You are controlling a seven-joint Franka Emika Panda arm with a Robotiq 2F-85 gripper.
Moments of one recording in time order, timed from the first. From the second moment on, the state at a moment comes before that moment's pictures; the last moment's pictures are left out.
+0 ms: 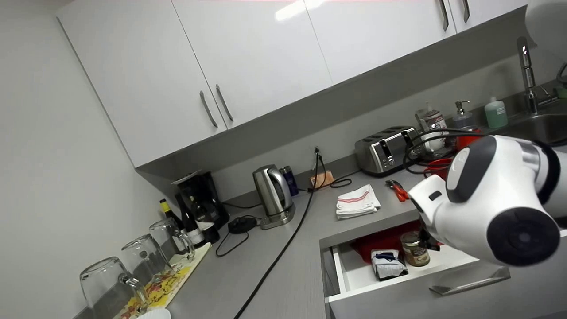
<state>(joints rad) 0.12 0.51 0.34 -2.02 -1.74 1.92 1.40</state>
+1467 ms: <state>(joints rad) -0.15 0.28 -0.03 -2.07 -1.39 2.50 1.38</state>
